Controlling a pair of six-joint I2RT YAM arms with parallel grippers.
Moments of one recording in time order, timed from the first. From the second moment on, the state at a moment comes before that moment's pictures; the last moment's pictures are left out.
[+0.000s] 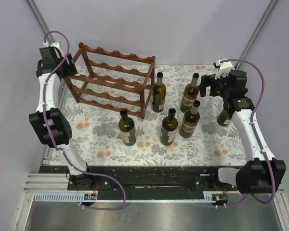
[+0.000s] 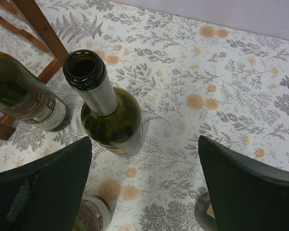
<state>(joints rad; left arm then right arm) 0.26 1.88 1.87 -0.60 0.11 -0.07 0.01 1.24 1.15 -0.28 -0.25 -0.11</state>
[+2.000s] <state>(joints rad) 0.26 1.58 1.42 -0.32 -0.05 -0.35 0.01 1.28 1.22 -0.31 -0.28 -0.13</state>
